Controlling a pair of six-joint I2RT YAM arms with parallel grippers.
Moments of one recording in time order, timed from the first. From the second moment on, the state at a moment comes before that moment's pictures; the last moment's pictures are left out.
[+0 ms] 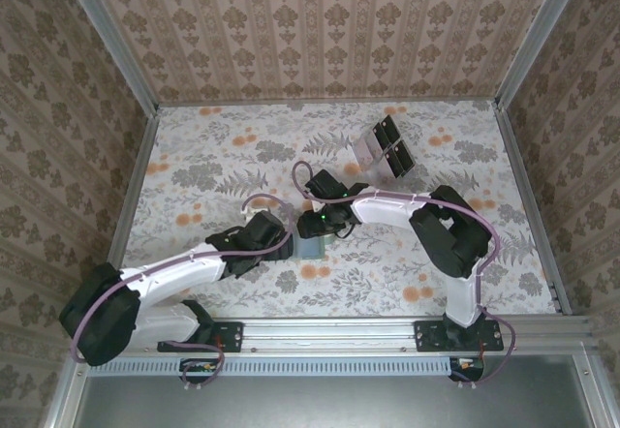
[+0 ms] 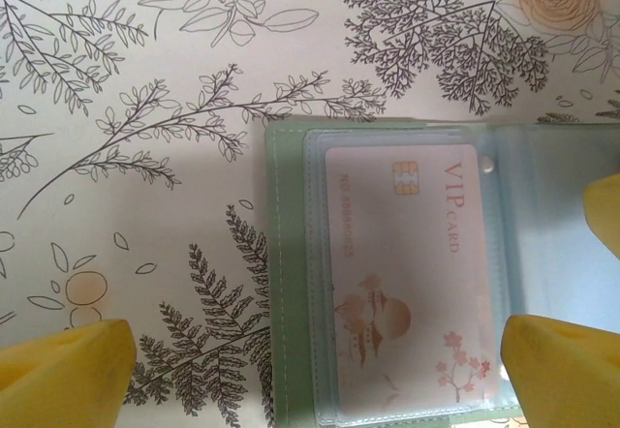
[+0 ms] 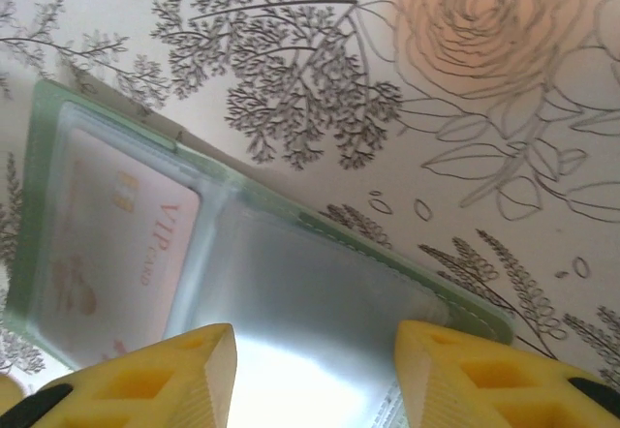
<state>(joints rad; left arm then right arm) -0.84 1.20 0.53 -0.37 -0.29 -0.71 0.75 1.93 1.21 -0.37 -0.23 0.49</state>
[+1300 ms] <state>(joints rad) -0.91 1.24 0.51 -0.23 -0.35 -0.68 0.74 1.94 1.17 -0.26 -0.30 0.58</state>
